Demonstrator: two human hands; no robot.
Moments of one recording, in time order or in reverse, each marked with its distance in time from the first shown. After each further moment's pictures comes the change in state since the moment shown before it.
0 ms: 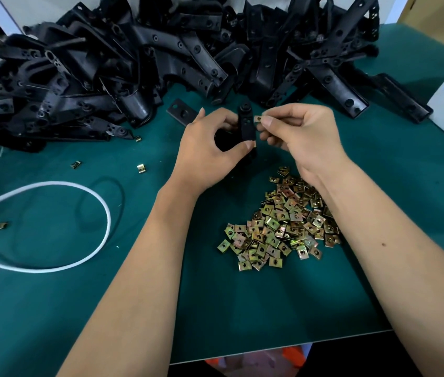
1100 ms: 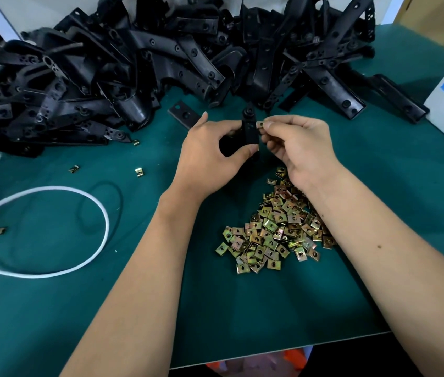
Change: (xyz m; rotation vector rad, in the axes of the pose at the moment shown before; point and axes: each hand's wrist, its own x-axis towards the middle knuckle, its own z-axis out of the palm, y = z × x) left_hand 0.002 0.006 0.006 0.123 0.018 0.070; right_hand -0.001 0.003 0.008 0.219 0.162 0.213
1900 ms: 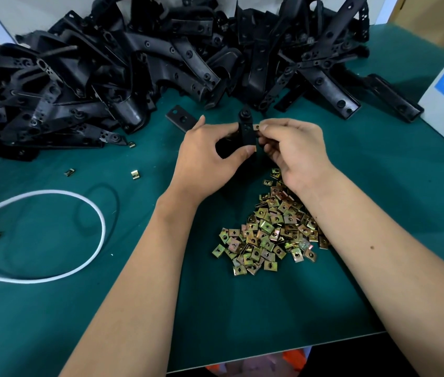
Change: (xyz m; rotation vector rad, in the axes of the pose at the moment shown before) left_hand -0.001 0.000 0.003 -0.043 -0.005 0.002; right_hand -0.002 0.001 0.002 0.019 0.042 0.033
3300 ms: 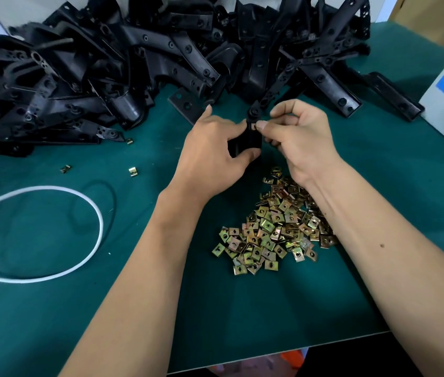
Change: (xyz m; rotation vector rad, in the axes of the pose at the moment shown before) left_hand 0.004 0.011 -0.002 0.217 -0.040 0.086; right_hand -0.003 -0.010 -0.005 -0.172 -0.117 -0.185
